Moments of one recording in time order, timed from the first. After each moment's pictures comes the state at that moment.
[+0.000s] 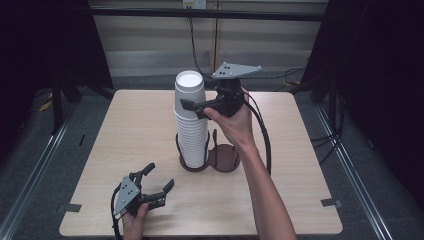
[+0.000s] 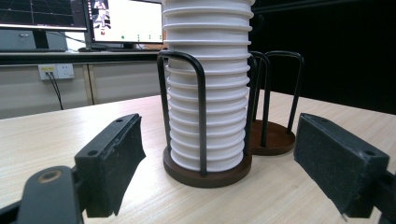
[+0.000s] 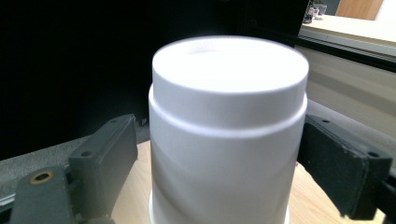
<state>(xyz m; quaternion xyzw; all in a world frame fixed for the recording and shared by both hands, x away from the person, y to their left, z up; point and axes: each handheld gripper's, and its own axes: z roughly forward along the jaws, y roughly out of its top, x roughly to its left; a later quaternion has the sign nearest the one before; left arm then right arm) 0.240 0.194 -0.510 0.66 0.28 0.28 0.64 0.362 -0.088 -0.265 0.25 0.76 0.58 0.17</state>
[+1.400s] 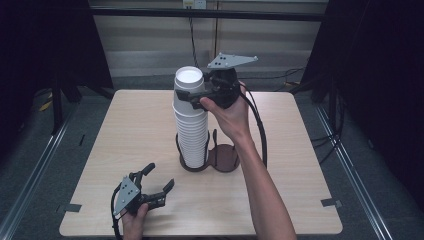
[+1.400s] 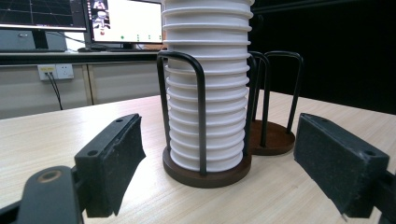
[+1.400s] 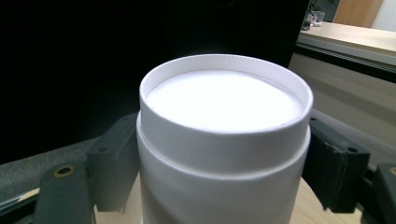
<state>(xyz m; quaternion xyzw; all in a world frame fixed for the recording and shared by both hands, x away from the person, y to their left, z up) 0.240 0.194 -0.510 0.66 0.28 0.28 0.64 0.371 -0.081 -0.251 0.24 0.75 0.59 0.17</state>
